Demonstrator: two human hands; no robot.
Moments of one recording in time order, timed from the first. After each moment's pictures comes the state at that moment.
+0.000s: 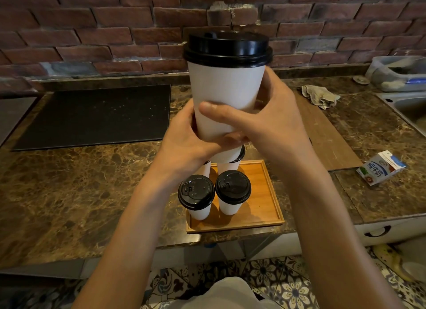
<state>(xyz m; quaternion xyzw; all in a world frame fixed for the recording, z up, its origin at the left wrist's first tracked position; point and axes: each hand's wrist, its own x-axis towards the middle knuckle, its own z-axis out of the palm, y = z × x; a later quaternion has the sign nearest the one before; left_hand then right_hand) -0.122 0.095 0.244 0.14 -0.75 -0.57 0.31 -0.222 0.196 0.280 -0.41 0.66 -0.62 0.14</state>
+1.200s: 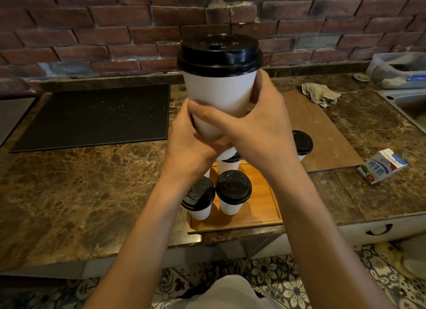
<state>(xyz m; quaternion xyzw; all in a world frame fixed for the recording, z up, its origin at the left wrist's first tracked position) -0.139 0.100 0.235 0.19 -0.73 -0.55 0.37 -0.210 0.187 0.276 -0.38 0.71 -0.59 0.09</state>
